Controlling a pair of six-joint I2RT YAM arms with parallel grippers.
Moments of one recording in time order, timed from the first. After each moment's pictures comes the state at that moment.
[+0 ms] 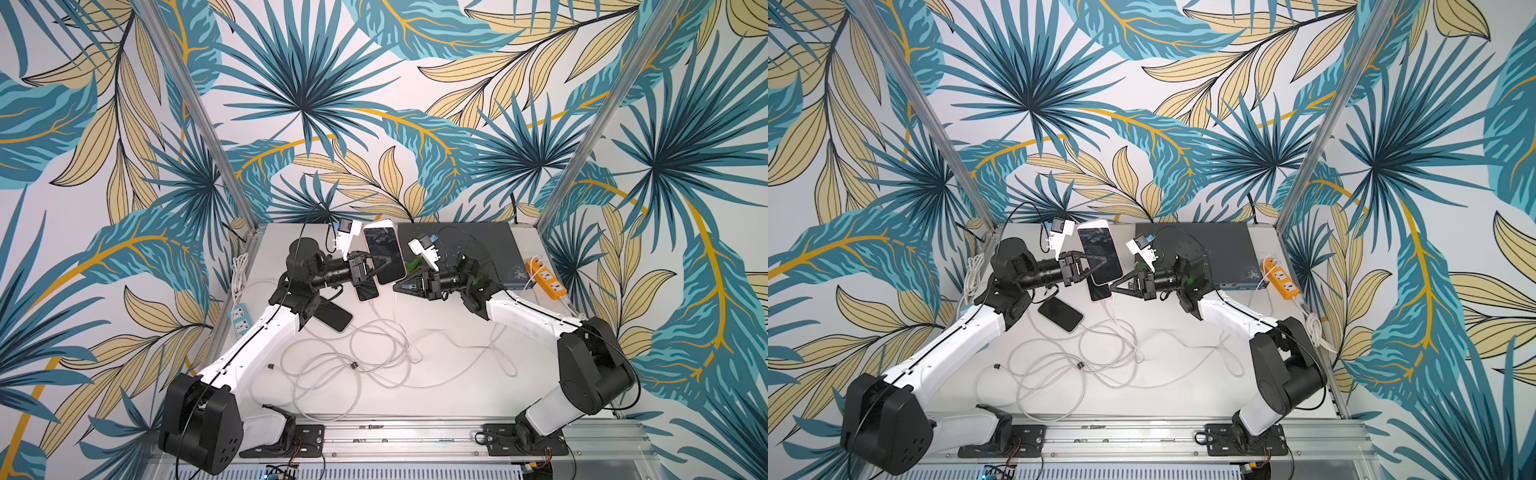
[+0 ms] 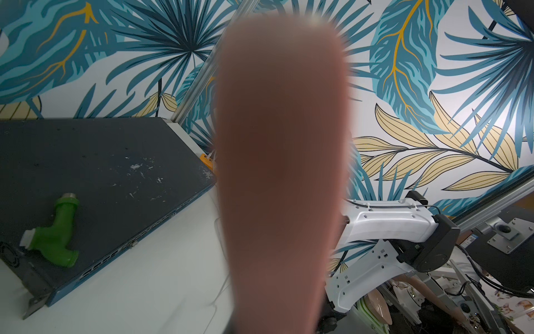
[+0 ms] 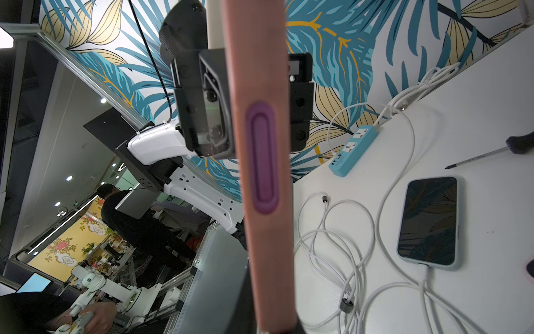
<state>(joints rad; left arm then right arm) -0.34 1.29 0.97 0.31 0.92 -0.72 1.08 1.61 1.06 0.57 -1.24 0.72</state>
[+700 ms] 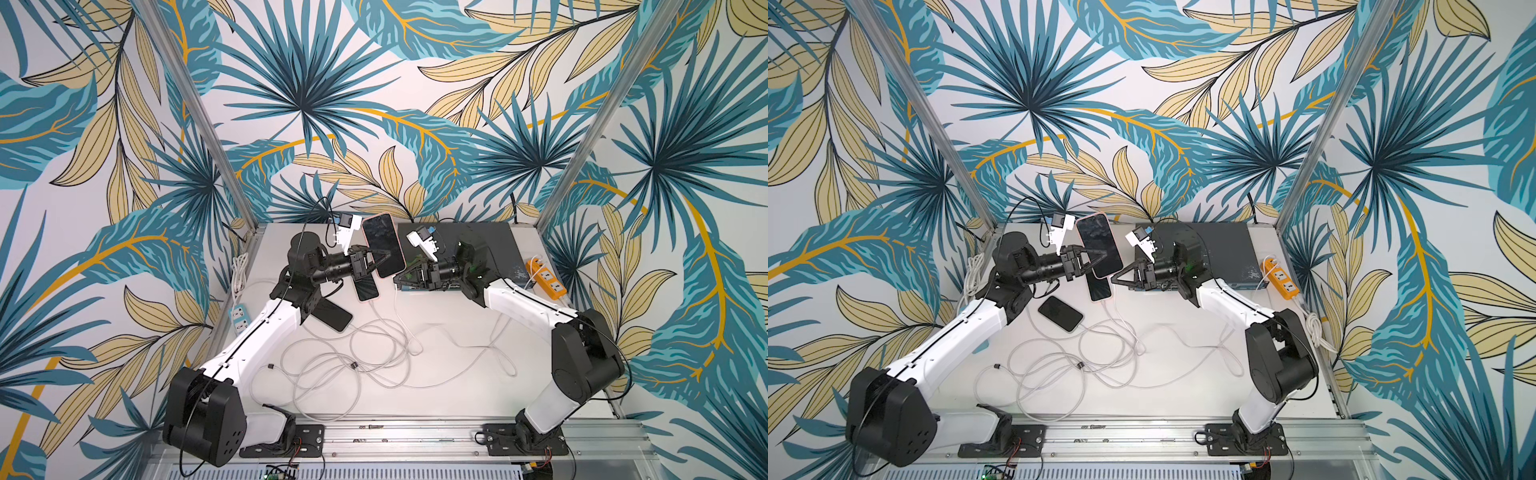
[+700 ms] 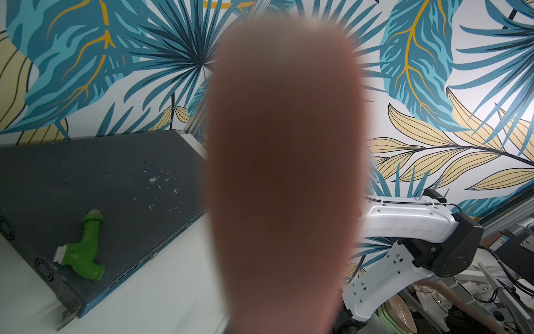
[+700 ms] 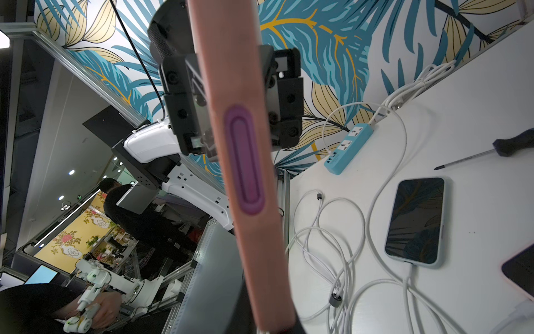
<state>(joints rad) -0.33 1.33 1.03 0.26 0.91 -0.64 1.05 1.67 1.18 0.41 -1.29 0.64</state>
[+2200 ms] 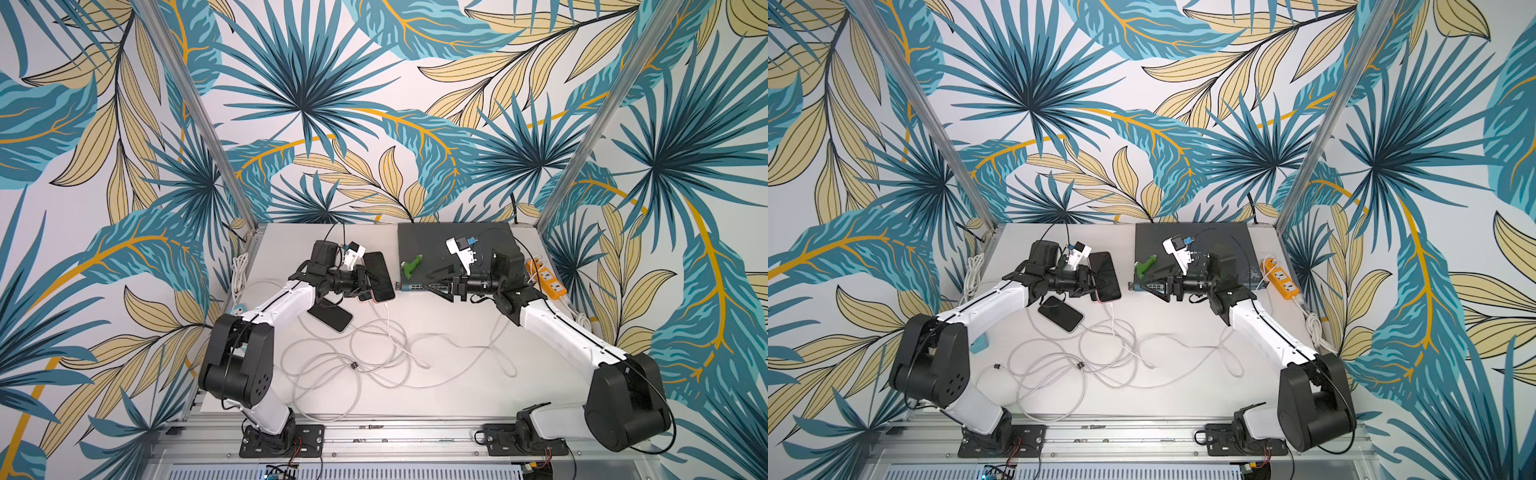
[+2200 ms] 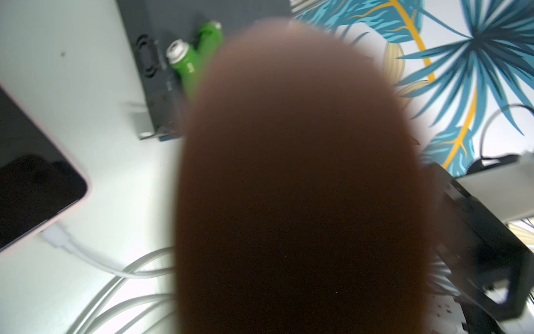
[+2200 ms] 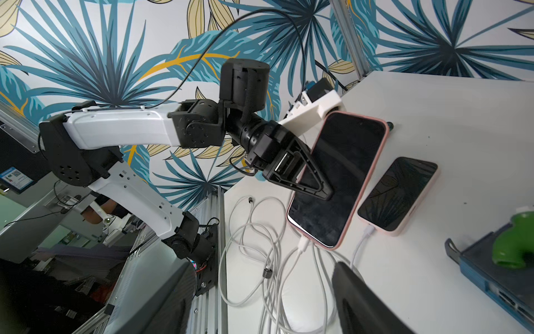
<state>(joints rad) -0.26 1.69 1.08 -0.16 0.88 -0.66 0.88 1.36 0.90 0.16 -1.06 0.33</state>
